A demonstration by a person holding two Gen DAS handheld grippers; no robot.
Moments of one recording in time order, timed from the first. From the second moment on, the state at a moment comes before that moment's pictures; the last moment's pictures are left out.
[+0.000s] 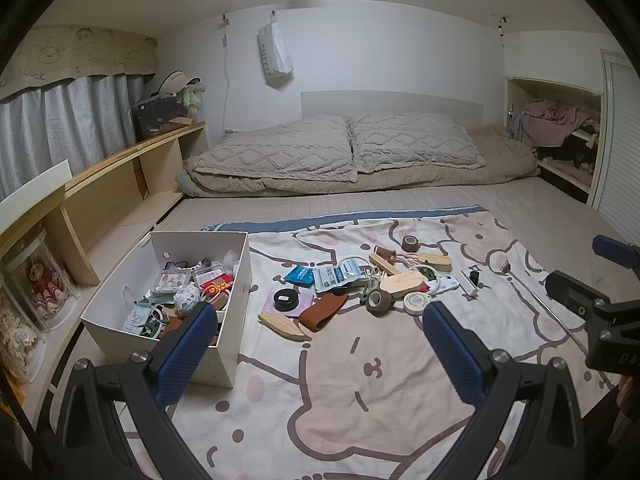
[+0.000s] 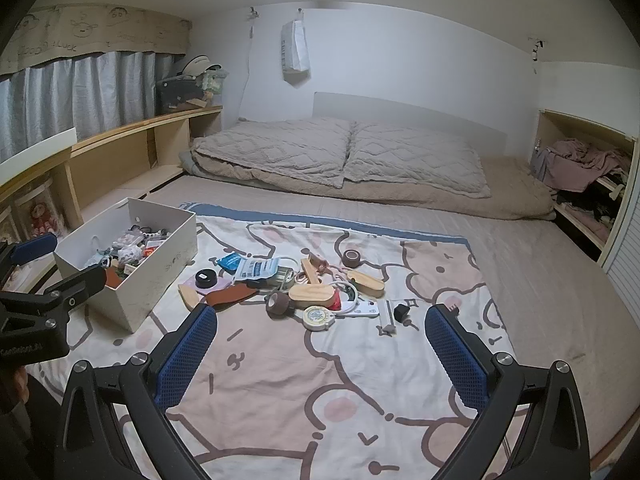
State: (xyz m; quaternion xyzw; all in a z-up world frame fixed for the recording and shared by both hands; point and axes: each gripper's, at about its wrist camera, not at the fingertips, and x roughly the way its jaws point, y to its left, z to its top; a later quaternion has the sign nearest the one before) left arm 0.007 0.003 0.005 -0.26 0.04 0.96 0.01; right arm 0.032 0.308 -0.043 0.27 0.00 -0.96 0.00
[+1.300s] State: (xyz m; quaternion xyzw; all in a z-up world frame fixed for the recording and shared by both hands) left arm 0.017 -0.002 0.026 -0.24 0.04 0.97 0.01; right arm 0.042 0.315 -0.040 0.27 0.02 -0.96 0.01
